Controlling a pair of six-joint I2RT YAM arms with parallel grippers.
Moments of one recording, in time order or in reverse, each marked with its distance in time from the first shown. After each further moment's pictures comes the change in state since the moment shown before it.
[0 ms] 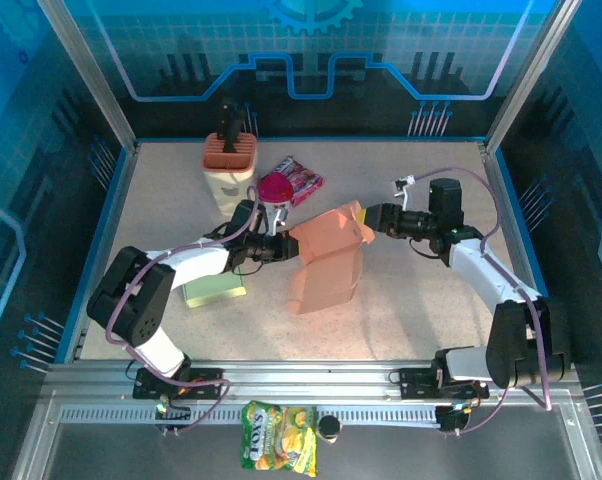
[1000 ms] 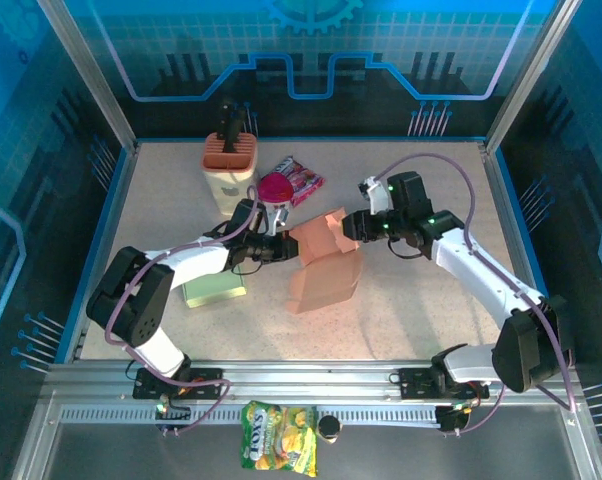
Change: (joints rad) left arm 0.000 -0.007 0.012 -0.043 0.002 0.000; right arm 0.298 0.022 0.232 -0.414 0.578 -0.275
